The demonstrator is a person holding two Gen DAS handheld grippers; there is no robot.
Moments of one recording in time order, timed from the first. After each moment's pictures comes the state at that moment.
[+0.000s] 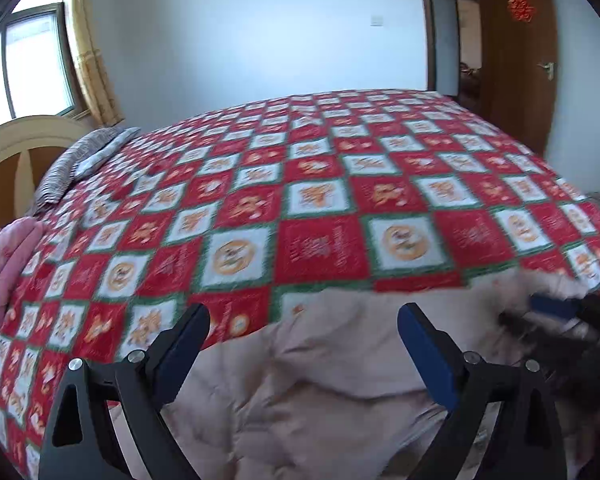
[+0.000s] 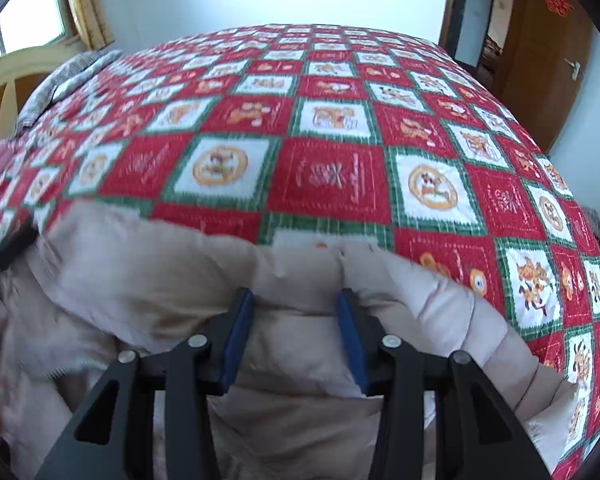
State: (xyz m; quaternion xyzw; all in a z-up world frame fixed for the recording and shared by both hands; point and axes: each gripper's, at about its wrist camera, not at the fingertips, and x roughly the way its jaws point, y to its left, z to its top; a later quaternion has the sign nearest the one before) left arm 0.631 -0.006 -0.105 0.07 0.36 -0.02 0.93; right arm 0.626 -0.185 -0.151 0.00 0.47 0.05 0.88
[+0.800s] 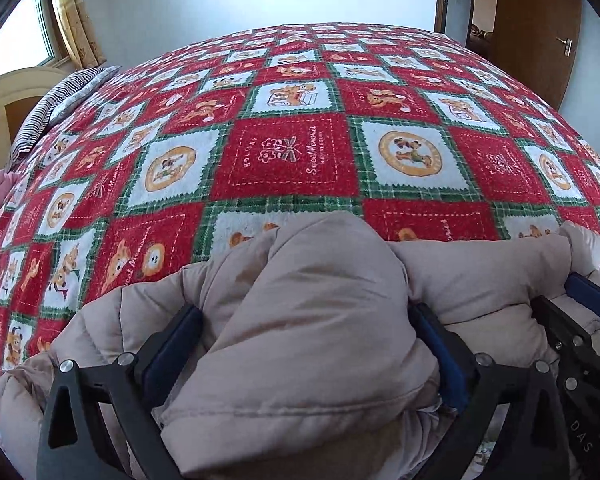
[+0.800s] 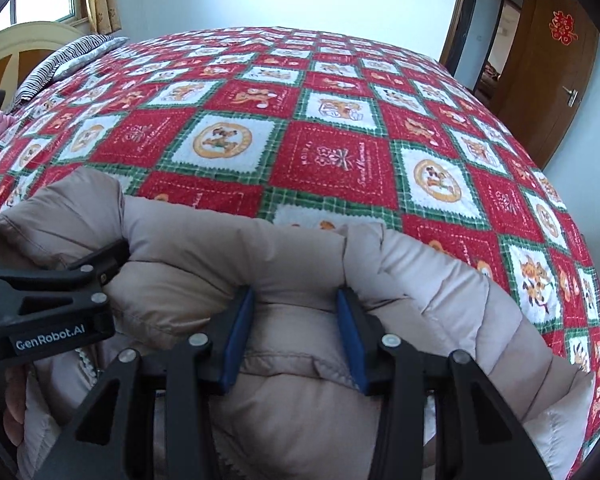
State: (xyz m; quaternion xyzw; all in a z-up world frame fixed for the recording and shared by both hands) left arm 0.664 -0.019 -0.192 0.05 0.46 0.00 0.89; right arm 0.615 -0.169 -0.175 -0.05 0.45 0.04 0.89
